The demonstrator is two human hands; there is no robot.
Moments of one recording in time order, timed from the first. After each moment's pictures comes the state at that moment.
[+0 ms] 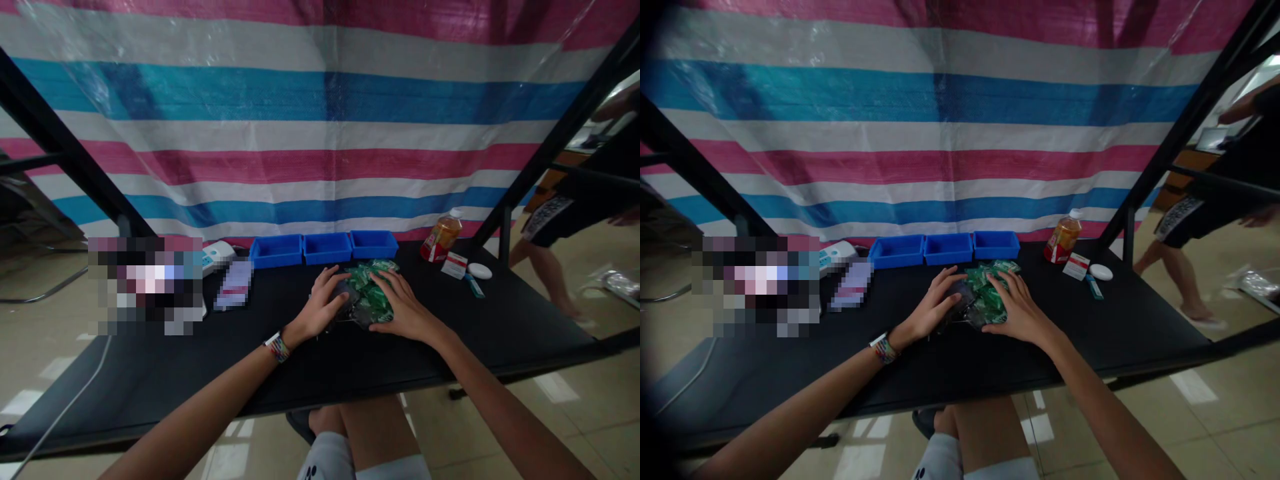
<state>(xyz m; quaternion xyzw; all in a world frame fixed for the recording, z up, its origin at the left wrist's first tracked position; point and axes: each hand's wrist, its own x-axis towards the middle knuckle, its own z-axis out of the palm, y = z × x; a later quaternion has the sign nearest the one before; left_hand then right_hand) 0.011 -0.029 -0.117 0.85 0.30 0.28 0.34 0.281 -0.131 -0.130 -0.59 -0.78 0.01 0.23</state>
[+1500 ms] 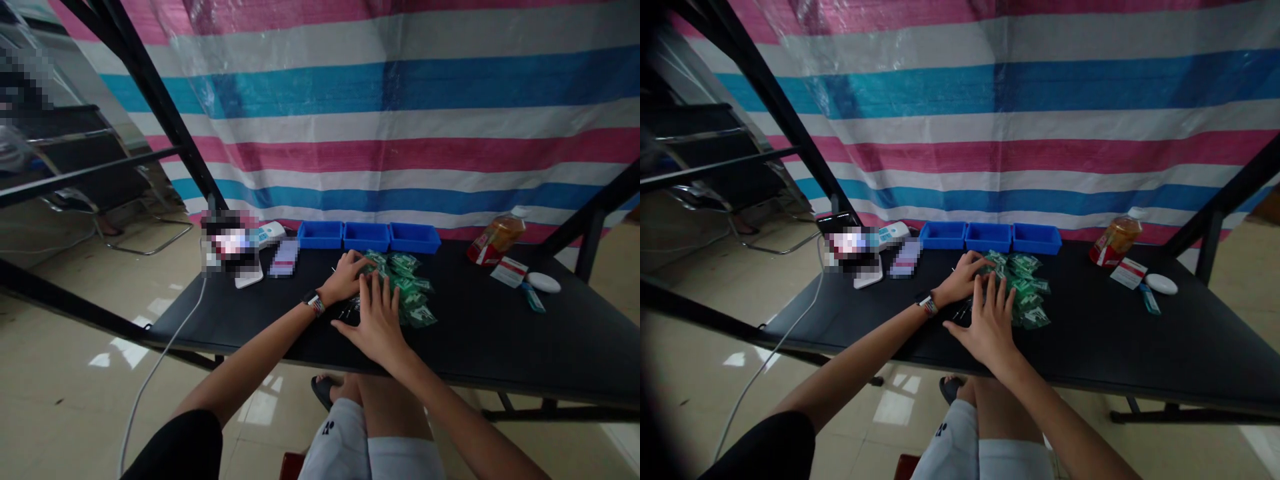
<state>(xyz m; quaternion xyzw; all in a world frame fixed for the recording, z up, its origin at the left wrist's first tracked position) 0.002 -0.005 -0.123 0.89 0.30 0.29 0.20 0.108 -0.150 -0.136 -0.65 -0.72 -0.05 0.24</state>
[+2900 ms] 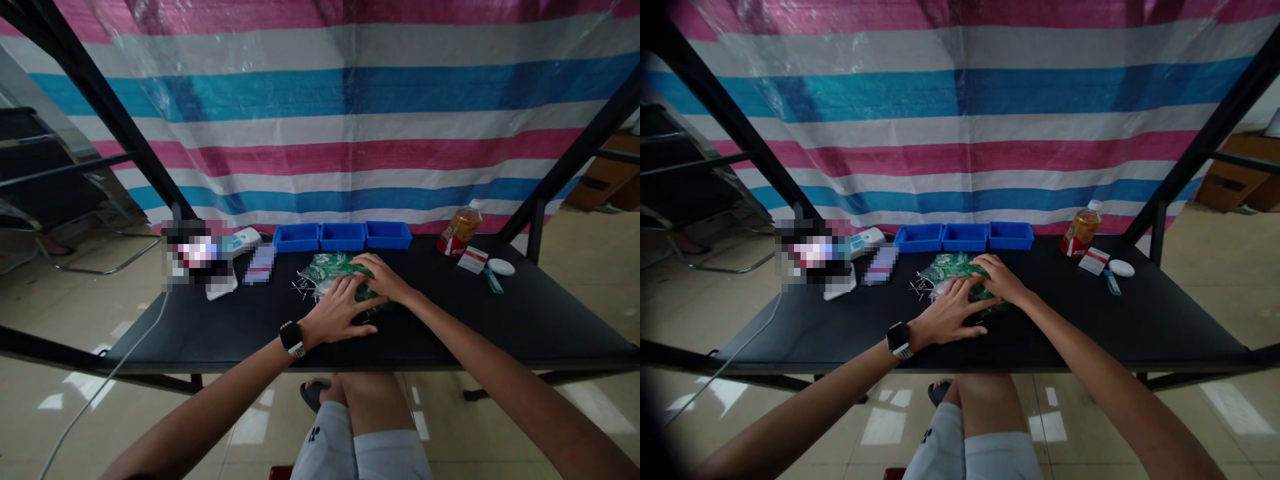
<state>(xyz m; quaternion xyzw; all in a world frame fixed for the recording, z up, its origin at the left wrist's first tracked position) 0.008 -0.089 -0.100 0.97 0.16 0.16 0.01 0.242 -0.052 -0.133 -0.43 -0.82 0.13 0.35</state>
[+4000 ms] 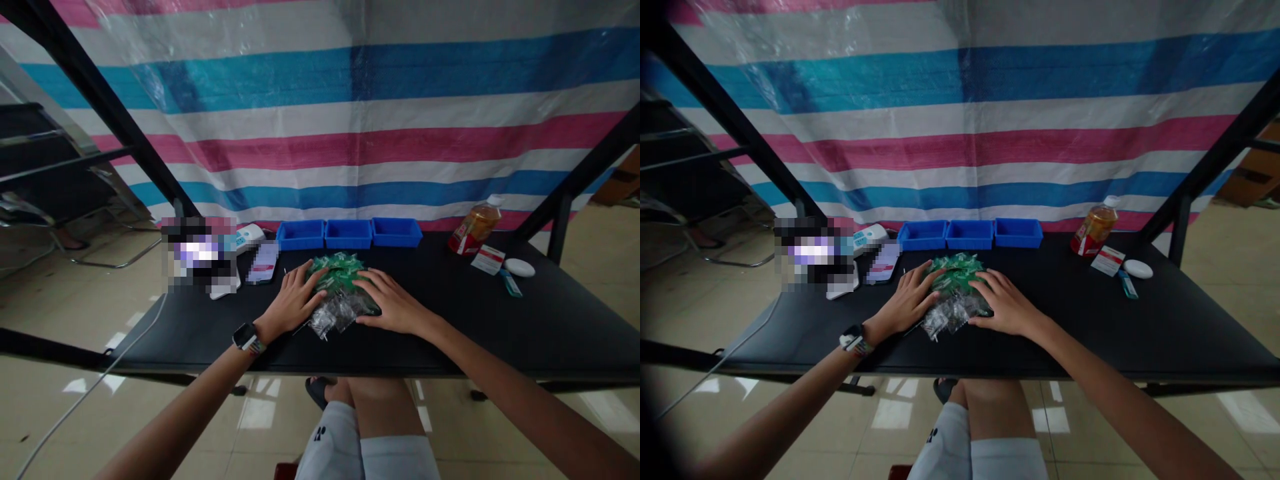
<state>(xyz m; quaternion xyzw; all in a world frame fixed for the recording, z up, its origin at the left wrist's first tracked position) -0.085 -0.047 -0.118 0.90 0.40 0.16 0.08 0.222 -0.116 -0.124 -0.45 -0.86 0.07 0.23</state>
